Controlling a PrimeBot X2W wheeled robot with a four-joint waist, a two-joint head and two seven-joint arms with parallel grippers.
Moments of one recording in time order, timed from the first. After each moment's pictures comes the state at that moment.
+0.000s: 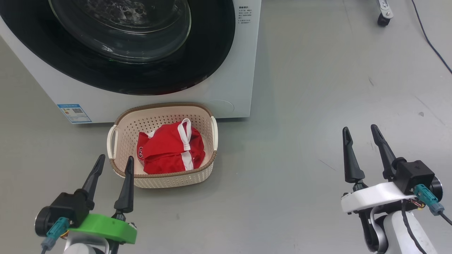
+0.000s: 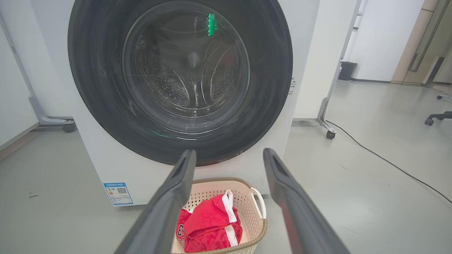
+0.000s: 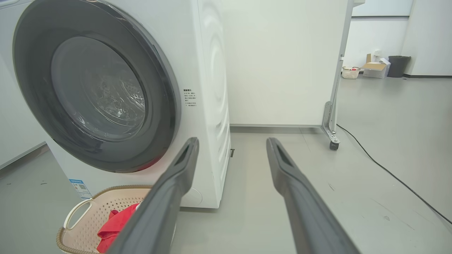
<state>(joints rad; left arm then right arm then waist) -0.07 0.10 -0.16 0.18 -0.38 -0.12 -0.26 -0.09 -0.06 0.10 0.14 0.24 0.05 -0.25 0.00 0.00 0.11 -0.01</state>
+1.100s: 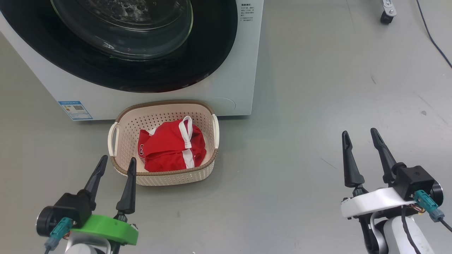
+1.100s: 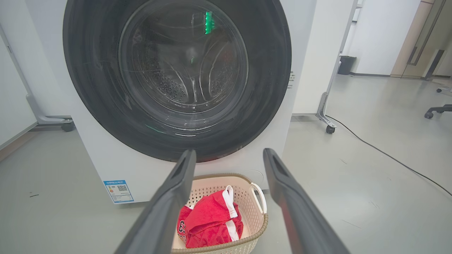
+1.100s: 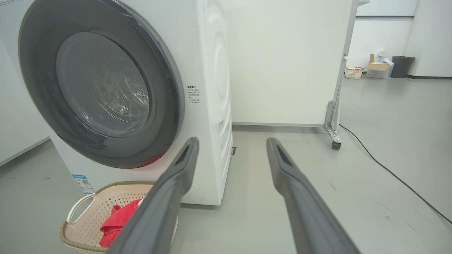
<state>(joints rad) -0.07 0.10 -0.16 0.19 -0.36 -0.12 -0.26 -0.05 -0.06 0.10 0.10 0.23 0.05 -0.25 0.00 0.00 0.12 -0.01</state>
